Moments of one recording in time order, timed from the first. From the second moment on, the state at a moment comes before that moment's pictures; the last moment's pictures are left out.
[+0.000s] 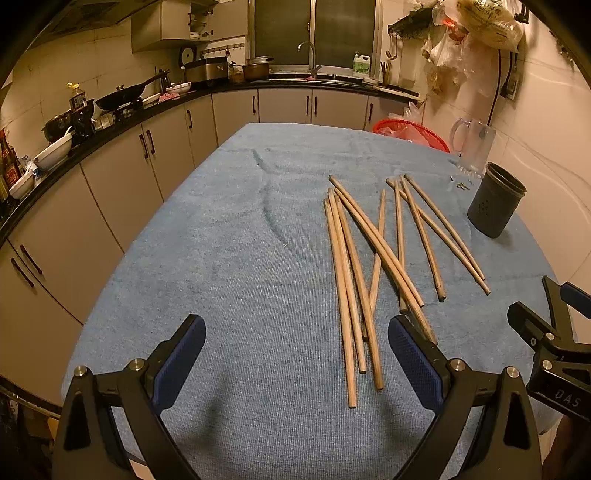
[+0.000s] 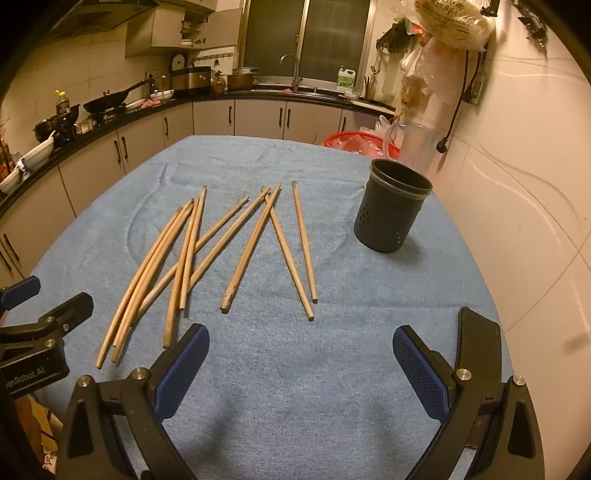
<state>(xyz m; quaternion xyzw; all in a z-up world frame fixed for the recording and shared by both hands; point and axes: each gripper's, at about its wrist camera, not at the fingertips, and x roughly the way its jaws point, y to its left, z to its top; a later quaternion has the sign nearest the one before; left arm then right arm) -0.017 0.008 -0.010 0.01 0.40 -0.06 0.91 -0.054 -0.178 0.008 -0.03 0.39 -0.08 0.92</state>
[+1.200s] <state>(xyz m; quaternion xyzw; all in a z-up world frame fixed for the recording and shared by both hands) 0.070 0.022 -0.005 -0.04 0.49 -0.10 0.86 0.031 -0.219 0.025 0.07 0.45 0.06 0.89</state>
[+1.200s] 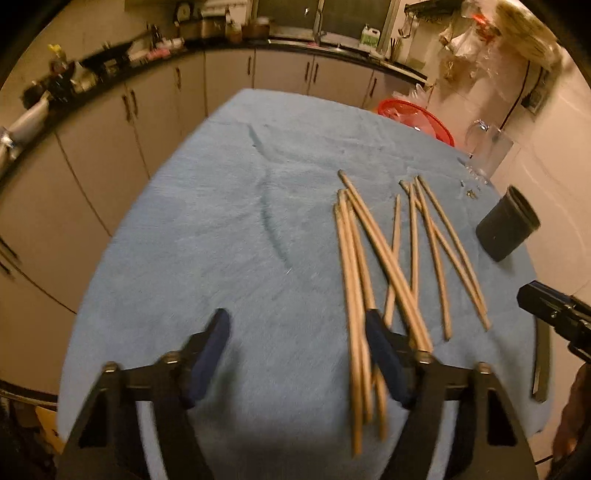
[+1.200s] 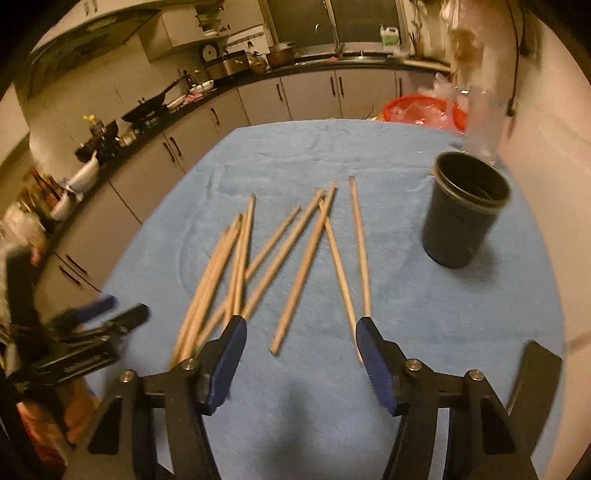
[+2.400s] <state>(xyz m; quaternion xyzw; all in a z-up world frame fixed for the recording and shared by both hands) 0.194 -0.049 -0.047 0.02 0.58 -0.09 0.81 0.073 -0.227 0.044 0.08 0.45 0.05 0.89</state>
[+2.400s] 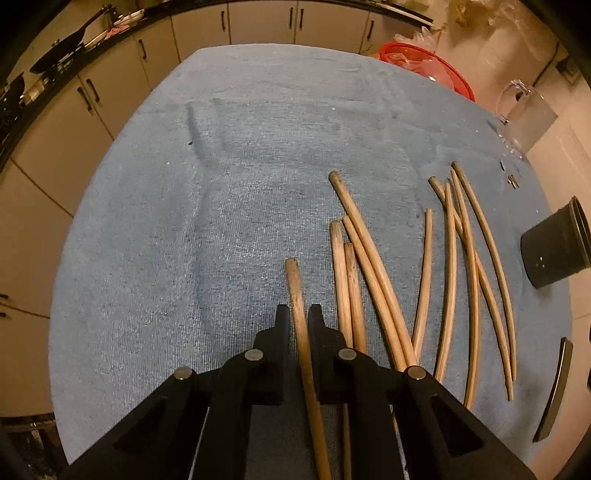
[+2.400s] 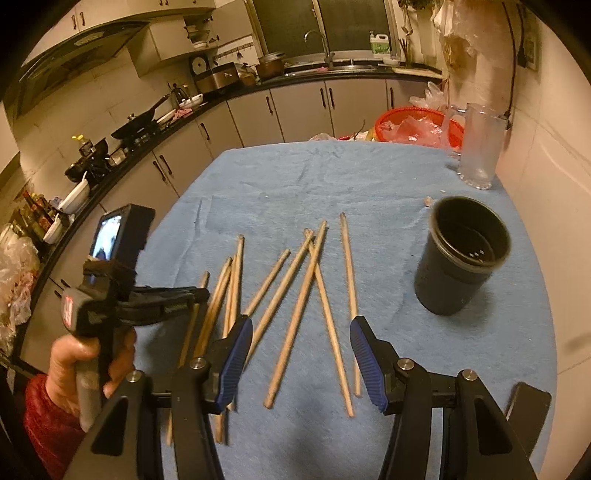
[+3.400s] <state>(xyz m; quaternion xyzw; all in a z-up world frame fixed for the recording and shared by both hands) 0.217 -0.015 -0.049 0.01 0.57 -0.12 0.81 0.240 -0.231 -0.047 0.08 0.56 -0.02 0.82</state>
